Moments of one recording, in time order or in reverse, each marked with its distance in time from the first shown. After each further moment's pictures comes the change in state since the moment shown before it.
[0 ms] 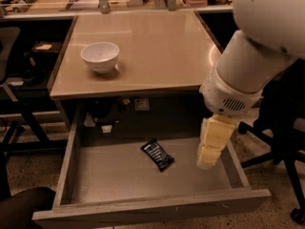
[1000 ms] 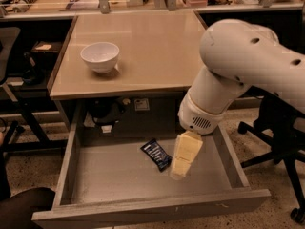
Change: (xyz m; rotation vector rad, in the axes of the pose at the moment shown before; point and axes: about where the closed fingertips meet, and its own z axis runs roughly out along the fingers) arm -0.028 0.010 0.083 -0.165 -0.072 0.056
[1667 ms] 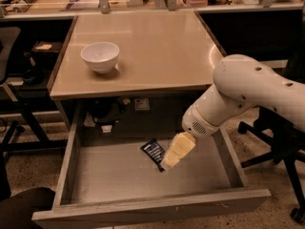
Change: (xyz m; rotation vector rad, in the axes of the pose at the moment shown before) arm 0.008 -0.049 0.058 -0.002 -0.197 0.247
